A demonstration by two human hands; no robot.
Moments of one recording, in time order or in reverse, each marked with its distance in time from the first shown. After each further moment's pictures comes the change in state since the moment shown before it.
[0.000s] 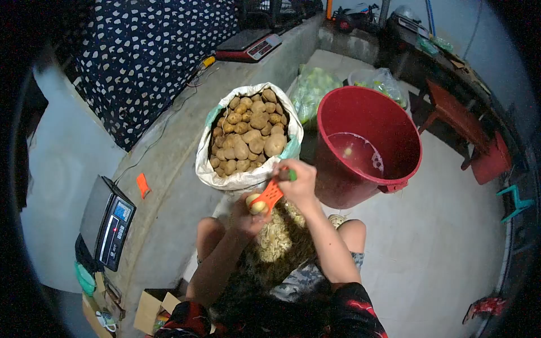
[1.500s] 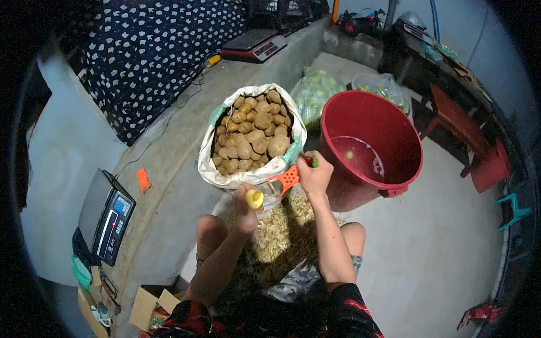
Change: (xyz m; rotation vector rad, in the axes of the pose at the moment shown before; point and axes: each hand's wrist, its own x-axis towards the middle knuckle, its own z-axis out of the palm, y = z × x) left_hand 0.000 0.007 0.004 0.261 0.085 0.451; right_hand 0.010 0.025 -0.005 0.091 0.168 0.440
